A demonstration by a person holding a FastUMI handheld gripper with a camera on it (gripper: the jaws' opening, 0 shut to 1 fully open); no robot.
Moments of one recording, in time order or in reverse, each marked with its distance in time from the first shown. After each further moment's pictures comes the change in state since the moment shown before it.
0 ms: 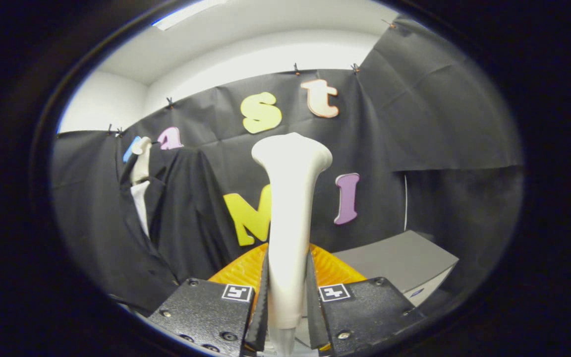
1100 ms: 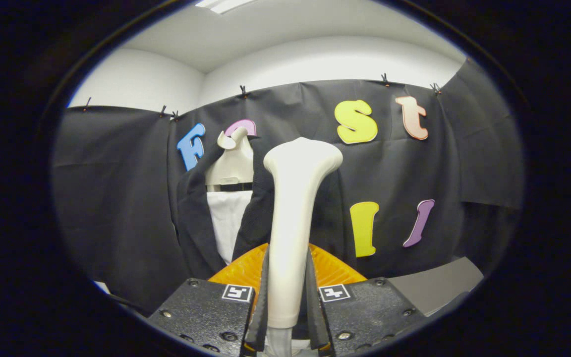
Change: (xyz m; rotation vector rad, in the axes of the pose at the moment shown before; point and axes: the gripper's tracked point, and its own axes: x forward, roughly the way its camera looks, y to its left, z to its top) arm 0.051 0.234 0.004 -0.159 0.026 0.230
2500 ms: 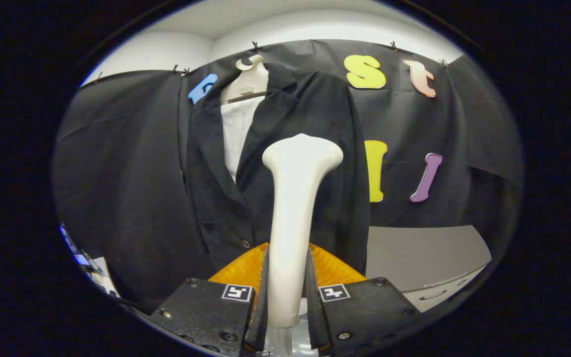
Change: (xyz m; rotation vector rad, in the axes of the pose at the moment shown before) arm -0.047 -0.001 -0.161 -0.044 0.280 0.037
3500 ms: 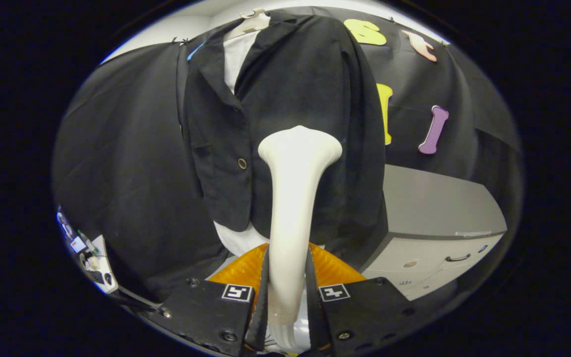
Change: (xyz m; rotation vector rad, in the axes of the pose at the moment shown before) arm 0.018 -0.009 -0.146 0.007 0.249 0.007
